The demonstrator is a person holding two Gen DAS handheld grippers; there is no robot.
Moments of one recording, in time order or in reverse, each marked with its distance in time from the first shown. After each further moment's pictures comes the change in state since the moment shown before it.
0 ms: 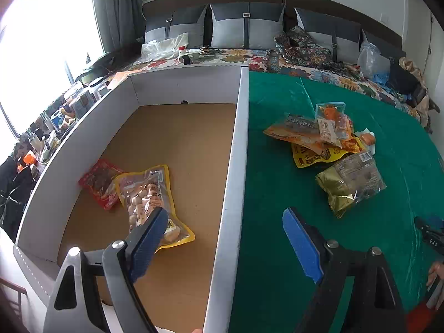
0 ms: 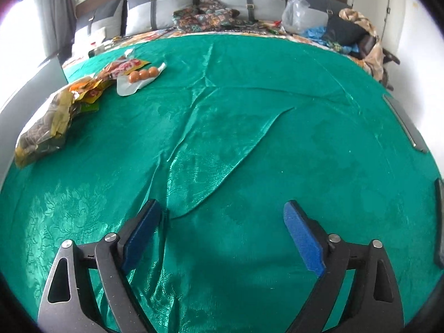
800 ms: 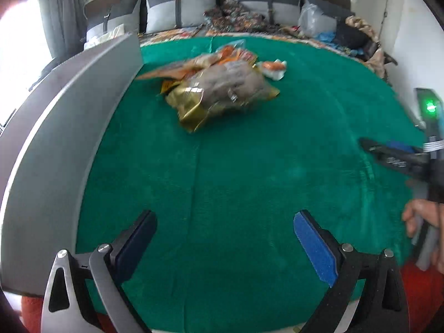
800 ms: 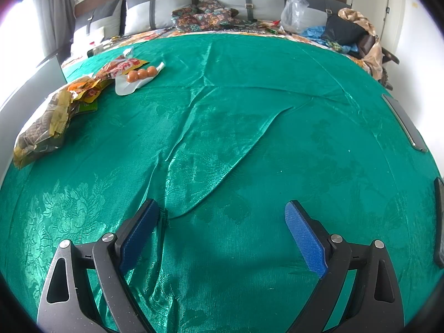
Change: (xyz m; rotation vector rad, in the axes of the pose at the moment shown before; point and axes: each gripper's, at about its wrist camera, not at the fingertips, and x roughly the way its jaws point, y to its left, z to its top) left arm 0.017 -0.152 -0.087 0.153 0.097 -0.171; right arm -0.012 0.013 -0.013 -0.001 -0.002 -0.006
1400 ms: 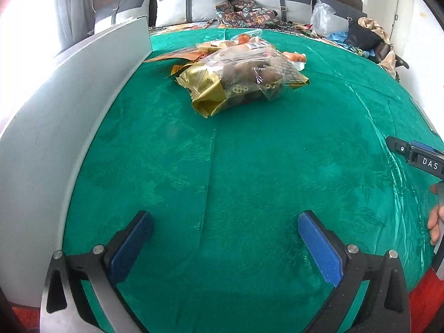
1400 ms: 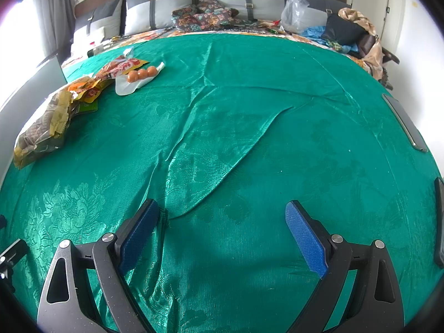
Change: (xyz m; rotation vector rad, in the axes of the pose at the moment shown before) left arm 0.034 0.016 -0.010 -0.033 -0.007 0.018; right arm 0.000 0.001 0.001 0.002 -0.001 0.003
